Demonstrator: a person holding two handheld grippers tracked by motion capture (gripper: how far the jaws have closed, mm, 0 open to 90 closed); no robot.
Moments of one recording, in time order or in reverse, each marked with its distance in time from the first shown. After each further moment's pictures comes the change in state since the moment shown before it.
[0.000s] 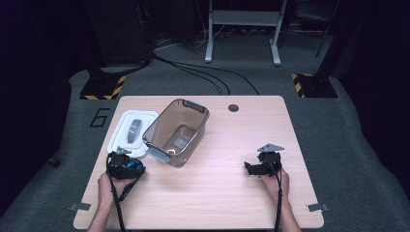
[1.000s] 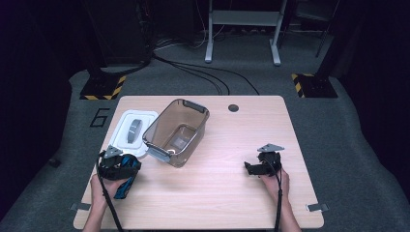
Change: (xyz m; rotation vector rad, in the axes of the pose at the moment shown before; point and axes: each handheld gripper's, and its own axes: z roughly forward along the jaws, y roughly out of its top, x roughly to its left) left arm 0.002 0.000 -0.041 -0.195 -0.039 0.041; right arm 0.000 0.000 0.000 0.001 0.002 0.002
